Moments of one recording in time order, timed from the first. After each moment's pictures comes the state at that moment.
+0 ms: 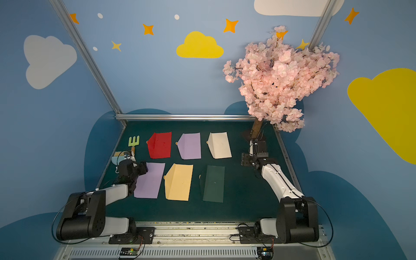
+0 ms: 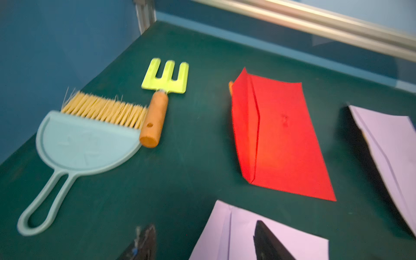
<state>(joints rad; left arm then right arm) 0.09 1.40 0.36 0.57 -0.05 -0.17 0.12 1.30 0.78 -0.30 0.04 0.11</state>
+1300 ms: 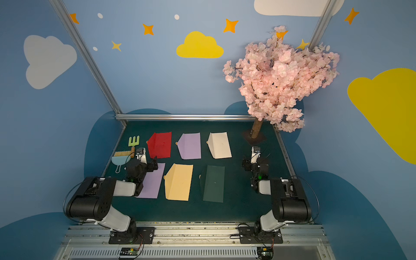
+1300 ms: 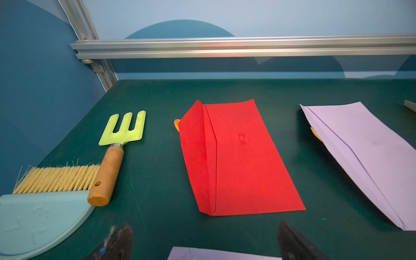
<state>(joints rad) -0.02 1.57 0.35 0.88 -0.10 -0.01 0.04 1.54 0.39 0.79 -0.06 -0.01</state>
